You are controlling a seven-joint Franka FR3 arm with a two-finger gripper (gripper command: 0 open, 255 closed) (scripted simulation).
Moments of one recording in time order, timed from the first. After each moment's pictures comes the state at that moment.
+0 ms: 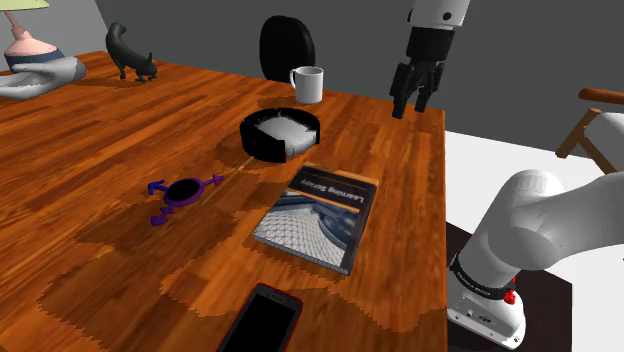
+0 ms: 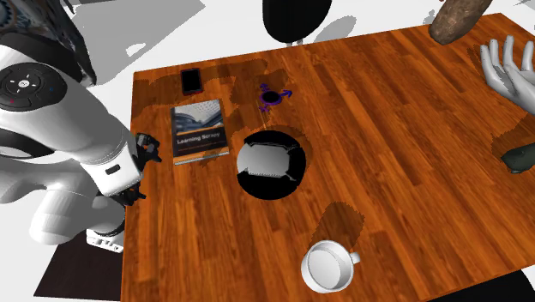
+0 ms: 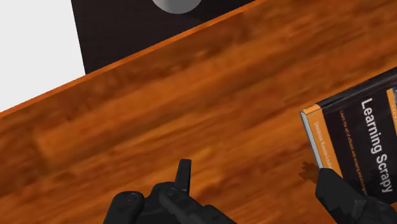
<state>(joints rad) -0.01 -0.81 -0.04 -2.28 0.10 1.43 0.13</state>
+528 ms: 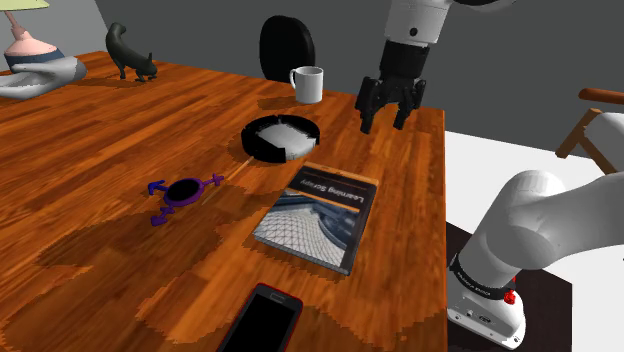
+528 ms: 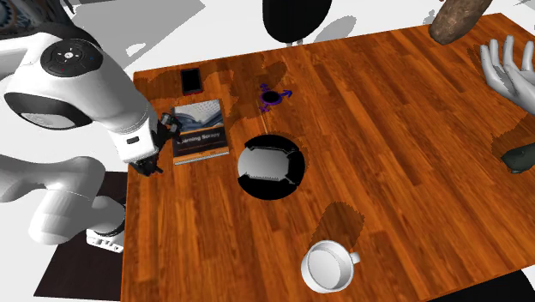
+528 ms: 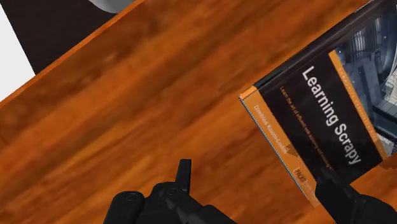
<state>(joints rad) -0.04 -0.80 0.13 -2.33 0.24 1.56 0.43</state>
